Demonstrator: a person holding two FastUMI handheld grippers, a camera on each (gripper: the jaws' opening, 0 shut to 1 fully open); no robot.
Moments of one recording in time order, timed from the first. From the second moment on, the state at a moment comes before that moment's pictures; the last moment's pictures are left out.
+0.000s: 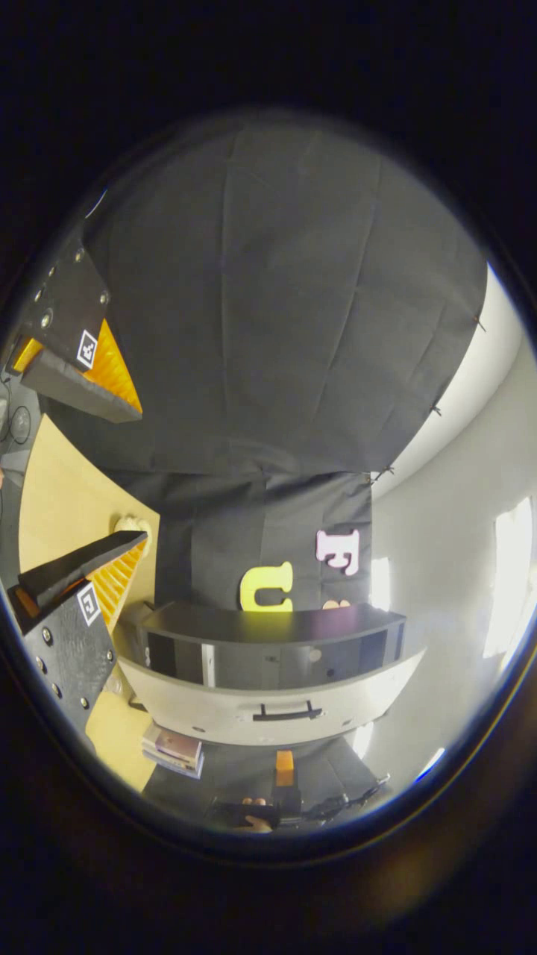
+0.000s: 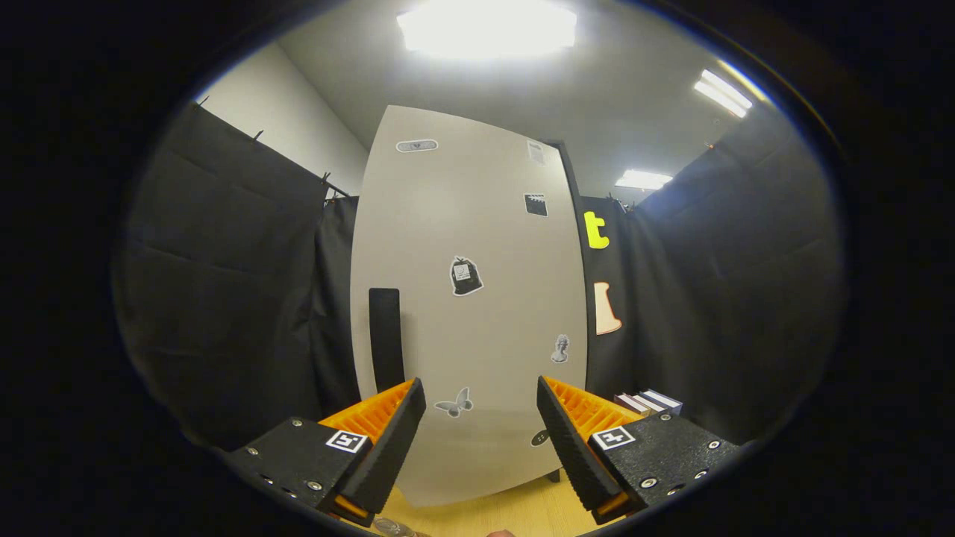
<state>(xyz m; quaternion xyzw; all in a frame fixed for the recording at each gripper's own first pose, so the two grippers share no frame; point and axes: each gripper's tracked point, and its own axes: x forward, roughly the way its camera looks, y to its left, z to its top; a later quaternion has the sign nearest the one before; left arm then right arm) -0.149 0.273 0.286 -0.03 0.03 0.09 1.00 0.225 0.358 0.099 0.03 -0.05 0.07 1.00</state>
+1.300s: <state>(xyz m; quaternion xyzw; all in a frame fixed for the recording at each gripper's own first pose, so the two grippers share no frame) -0.076 -0.009 0.357 -0.04 0.00 -0.08 1.00 0.145 0.153 0.044 0.03 -0.01 0.02 1.00</state>
